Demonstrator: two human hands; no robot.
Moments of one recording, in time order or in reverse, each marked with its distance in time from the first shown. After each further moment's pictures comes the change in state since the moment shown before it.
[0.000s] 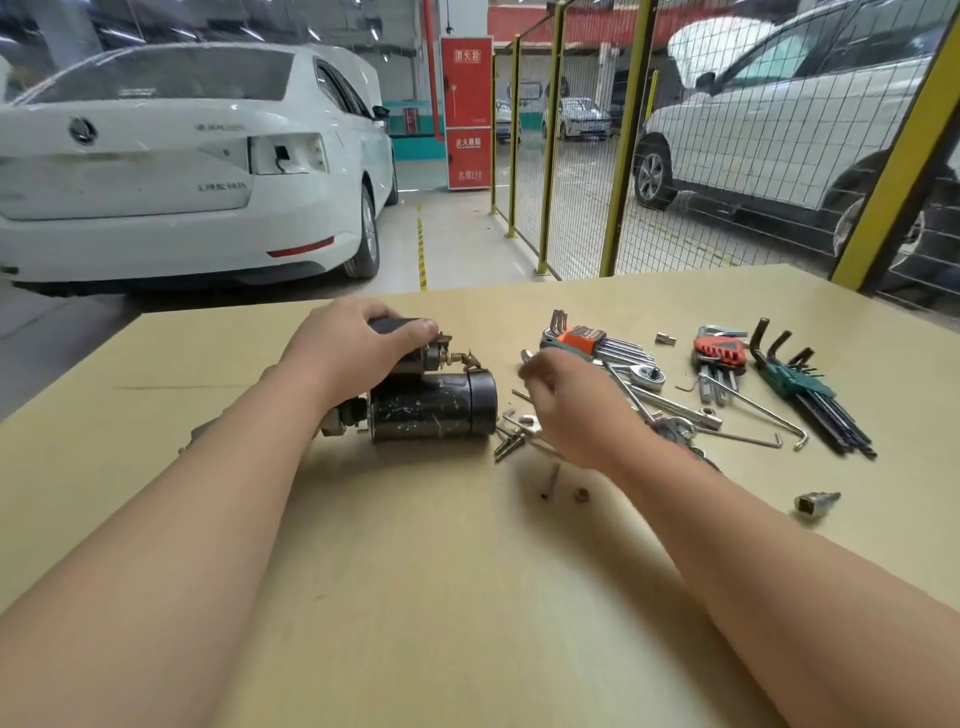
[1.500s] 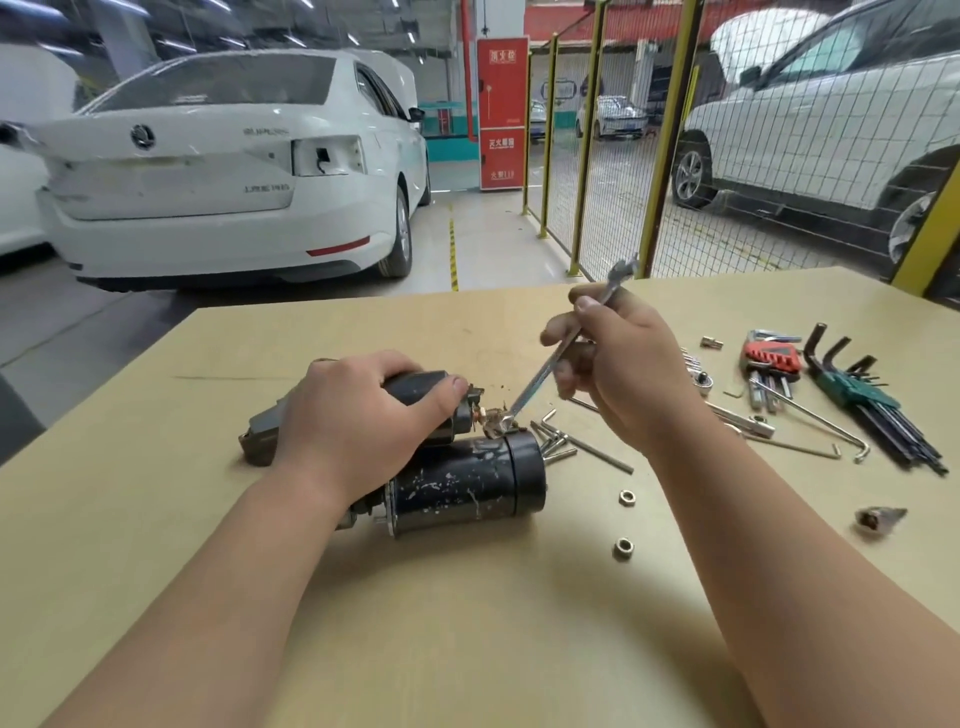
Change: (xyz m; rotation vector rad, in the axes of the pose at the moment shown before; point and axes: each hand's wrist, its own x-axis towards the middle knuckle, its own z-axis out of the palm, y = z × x) left_hand -0.084 -0.003 -0.015 0.007 0.233 0.104; right_hand 0.002 -0.056 -0.030 1.178 -0.012 0.172
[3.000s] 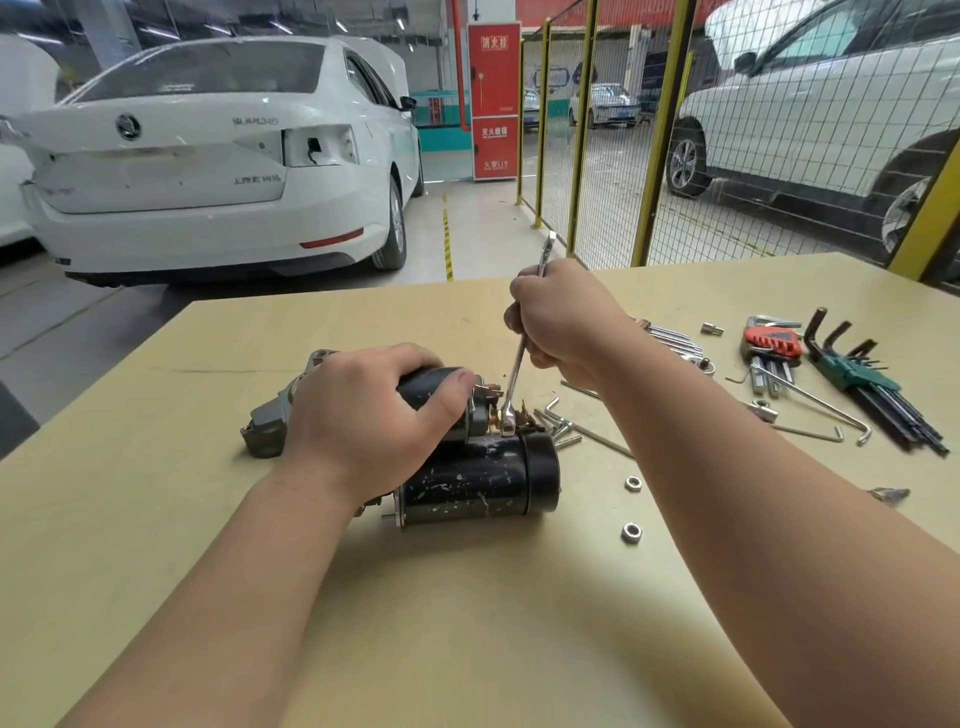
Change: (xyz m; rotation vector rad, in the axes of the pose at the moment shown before) left_hand -0.008 0.007 -0.002 -0.066 0.056 0.191; right_hand 0.031 -0.009 0.042 -0.636 -0.014 0.121
